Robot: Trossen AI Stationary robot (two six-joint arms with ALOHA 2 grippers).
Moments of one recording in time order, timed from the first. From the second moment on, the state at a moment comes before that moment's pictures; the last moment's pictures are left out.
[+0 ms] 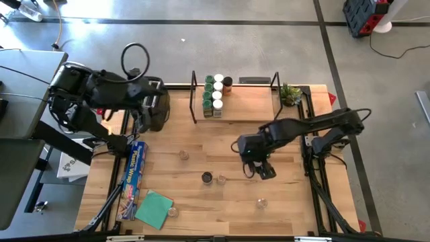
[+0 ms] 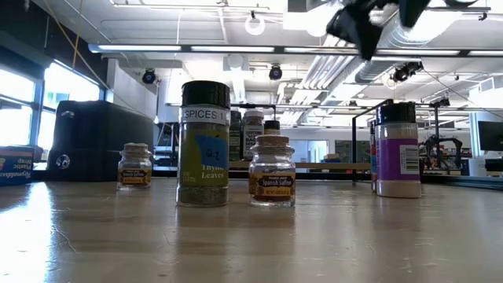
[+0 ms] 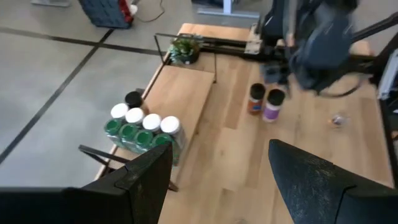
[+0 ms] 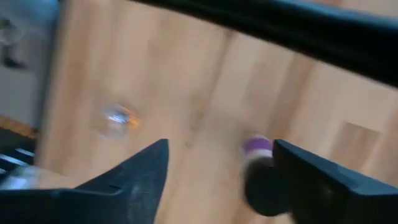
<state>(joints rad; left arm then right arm) -0.18 1.46 2.36 -1.57 -0.46 -0.23 0.19 1.63 1.49 -1.19 -0.19 -0.09</state>
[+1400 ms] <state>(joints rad) -0.32 1.41 2.36 -1.57 -0.58 -0.31 0.06 1.85 1.50 -1.22 -0.01 -0.16</state>
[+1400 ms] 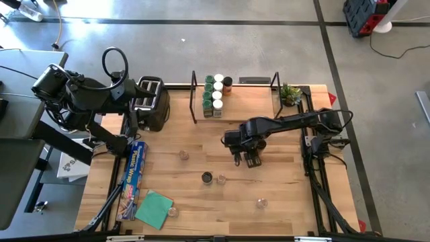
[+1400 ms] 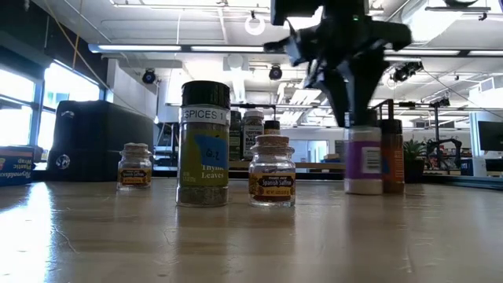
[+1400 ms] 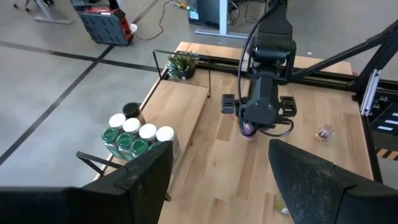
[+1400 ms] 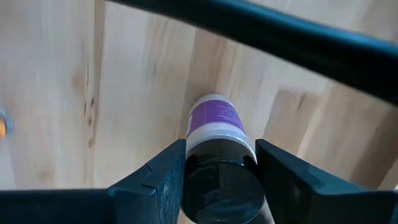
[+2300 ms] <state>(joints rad) -0.32 1.41 2.36 -1.57 -0.59 -0.31 0.03 1.84 1.58 -1.09 -0.02 -0.07</state>
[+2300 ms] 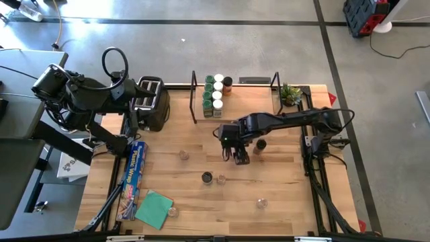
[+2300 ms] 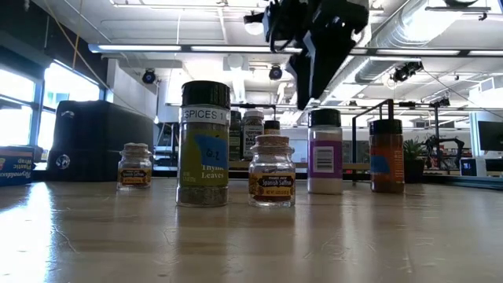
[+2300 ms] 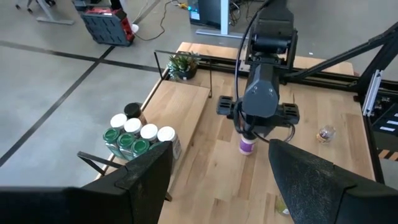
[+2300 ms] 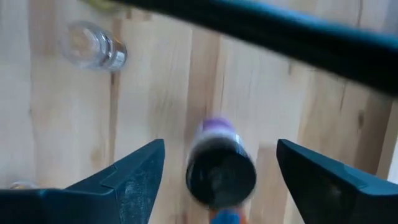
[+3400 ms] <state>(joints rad) -0.32 1.41 2.35 -1.57 -0.59 -0.29 -0.24 1.85 1.77 -1.22 0.02 0.15</state>
